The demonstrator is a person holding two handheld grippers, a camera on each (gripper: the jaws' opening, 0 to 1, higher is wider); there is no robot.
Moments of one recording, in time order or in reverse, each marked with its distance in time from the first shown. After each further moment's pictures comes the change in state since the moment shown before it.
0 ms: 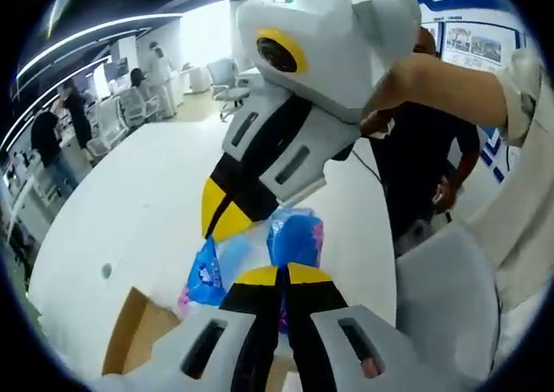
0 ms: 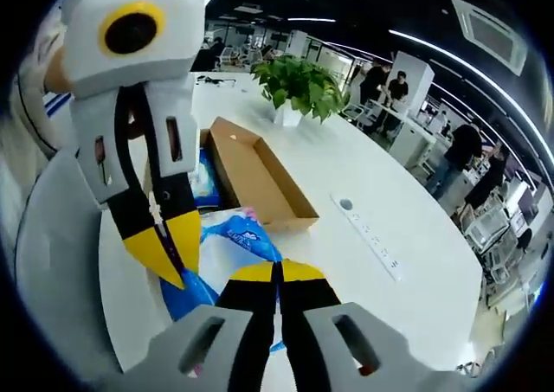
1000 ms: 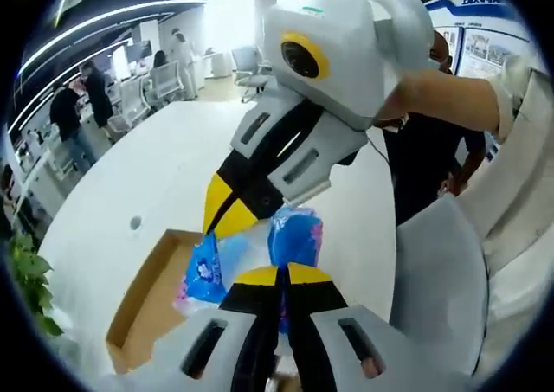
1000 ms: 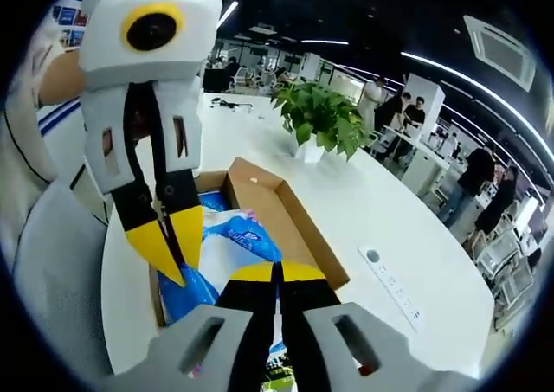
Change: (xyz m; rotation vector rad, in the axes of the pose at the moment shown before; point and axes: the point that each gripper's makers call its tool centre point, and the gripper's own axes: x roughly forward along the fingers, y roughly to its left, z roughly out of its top) left arm -0.088 0.024 -0.053 -0.078 0.052 0.067; right arm 0.054 0.047 0.085 -0.051 -0.122 0.059
